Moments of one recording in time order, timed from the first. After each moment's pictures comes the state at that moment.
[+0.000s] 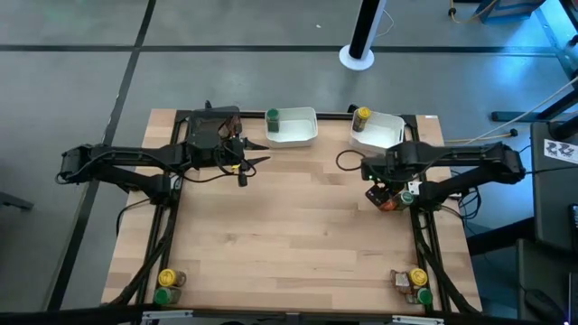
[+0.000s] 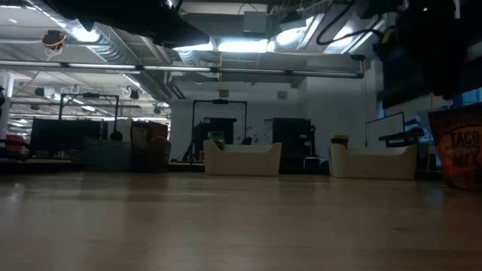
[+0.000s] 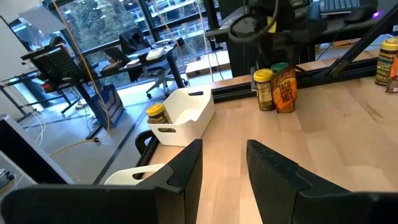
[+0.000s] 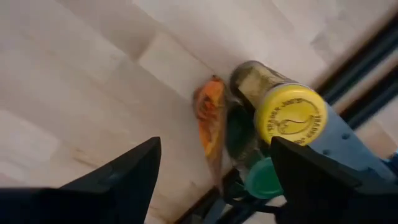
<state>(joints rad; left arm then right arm) 0.19 1.05 0.65 0.23 -0.06 0.31 -0.03 1.24 1.09 -1.48 -0.02 0.84</state>
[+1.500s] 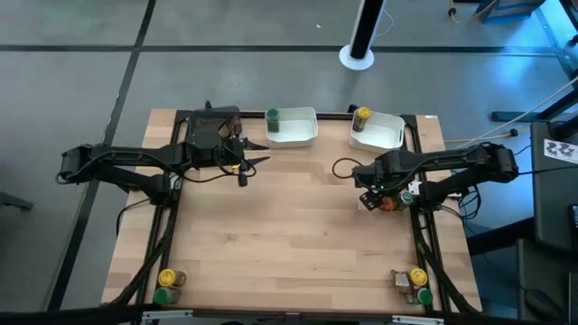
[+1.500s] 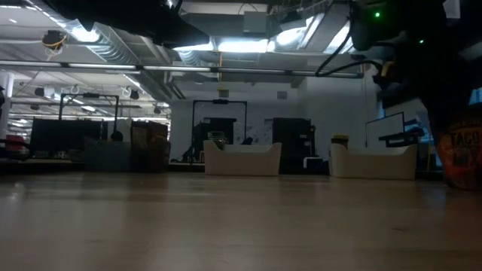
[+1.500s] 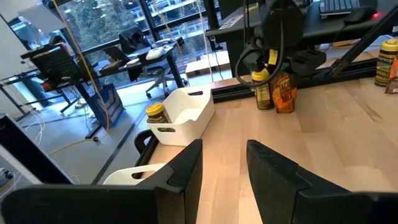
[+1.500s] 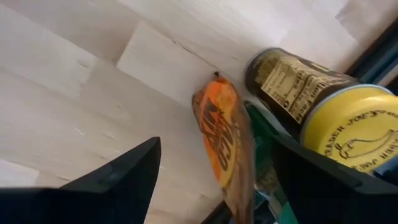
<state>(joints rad) 0.19 1.05 0.65 0.23 -0.05 0.30 -0.03 1.31 0.93 -1.33 -0.06 0.95</state>
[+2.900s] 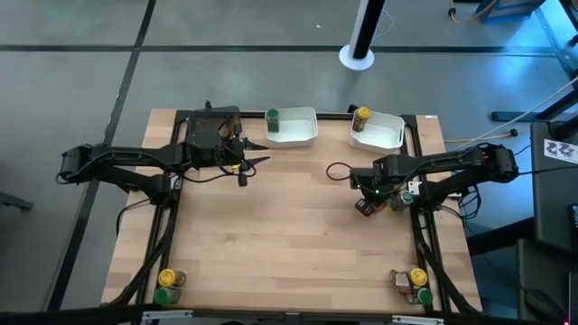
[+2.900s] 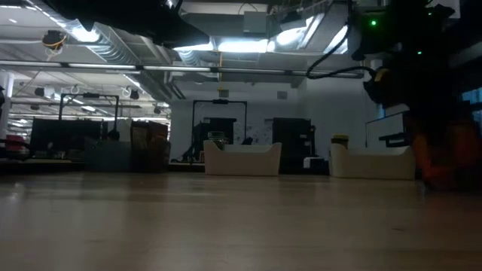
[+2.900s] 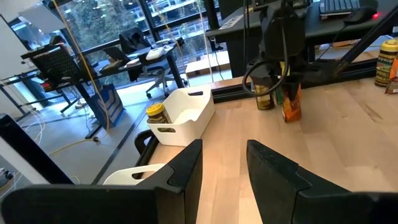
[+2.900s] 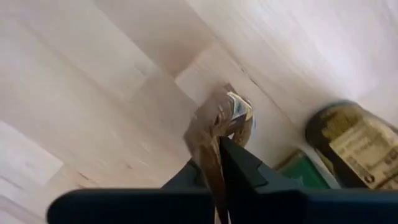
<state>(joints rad) 0.19 1.05 0.65 0.23 -0.05 0.30 -0.03 1.31 0.83 -1.08 -0.12 0.74</state>
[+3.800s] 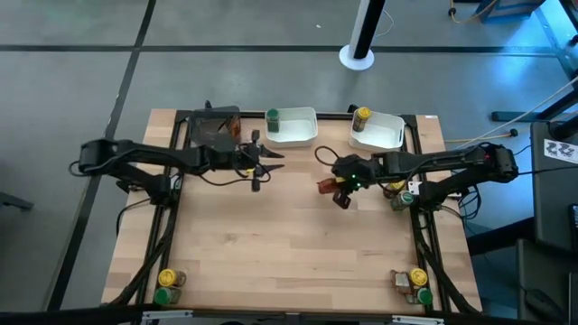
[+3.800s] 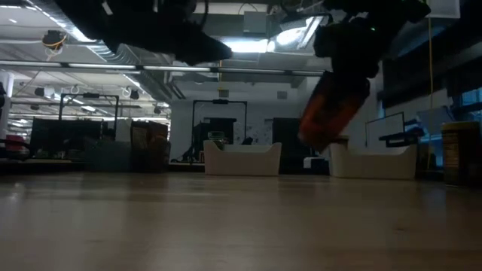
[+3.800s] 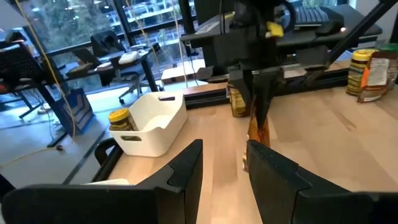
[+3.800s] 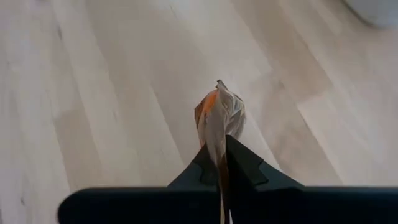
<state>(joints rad) 0.19 1.29 0.65 0.49 0.06 0.24 -0.03 1.31 0.90 -0.54 0.07 0.41</state>
